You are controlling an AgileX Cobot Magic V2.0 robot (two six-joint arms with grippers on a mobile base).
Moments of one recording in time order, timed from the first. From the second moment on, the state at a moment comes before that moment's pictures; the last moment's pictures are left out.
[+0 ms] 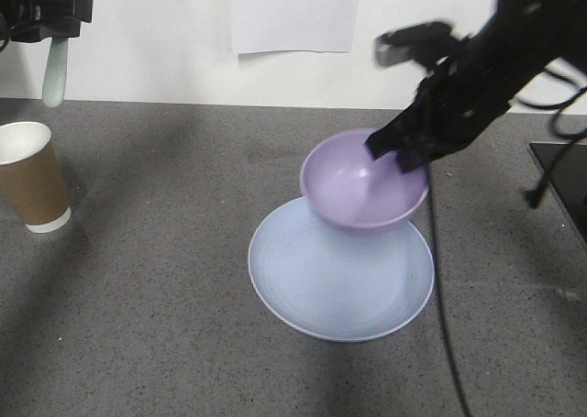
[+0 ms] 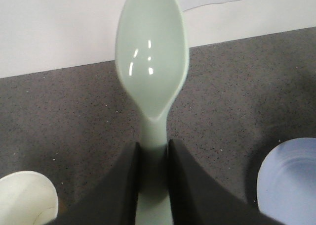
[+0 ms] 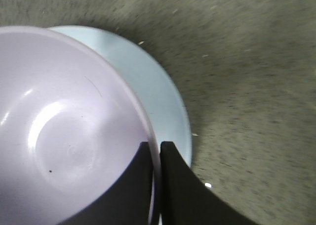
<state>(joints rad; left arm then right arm) -0.15 1.48 -1.68 -0.15 0.93 0.07 0.30 1.78 -1.71 0.10 1.19 -0.19</state>
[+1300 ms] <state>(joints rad) -0.15 1.48 -1.68 -0.19 0.95 0.13 0.32 1.96 -1.71 0.14 1.17 -0.24</state>
